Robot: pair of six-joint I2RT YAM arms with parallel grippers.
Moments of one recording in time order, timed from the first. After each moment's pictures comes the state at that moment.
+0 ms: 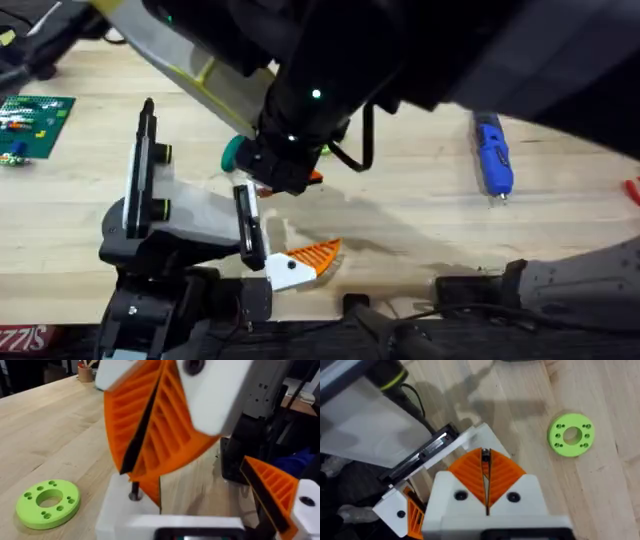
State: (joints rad) left arm -0.10 0.00 0.02 -0.14 1.22 -0.05; right arm 1.09 1.73 1.82 -1.25 -0.05 -0.05
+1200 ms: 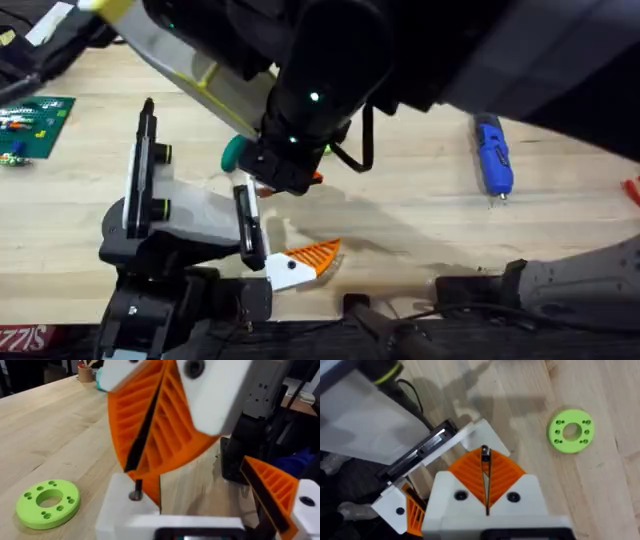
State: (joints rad) left arm -0.10 0.00 0.02 -0.14 1.22 -0.05; right arm 1.09 1.74 1.82 -1.27 -0.04 -0.05
